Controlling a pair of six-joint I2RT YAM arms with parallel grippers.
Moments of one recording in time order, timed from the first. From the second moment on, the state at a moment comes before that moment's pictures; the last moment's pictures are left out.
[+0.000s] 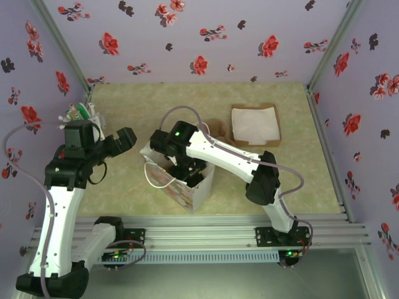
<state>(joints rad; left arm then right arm) -0.12 0.86 1.16 -0.97 0.17 -0.51 1.13 2.10 2.14 -1.67 -0.03 0.37</state>
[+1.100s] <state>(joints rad) -0.12 0.86 1.13 -0.95 0.18 -0.51 1.13 2.08 2.08 -1.62 -0.04 0.37</state>
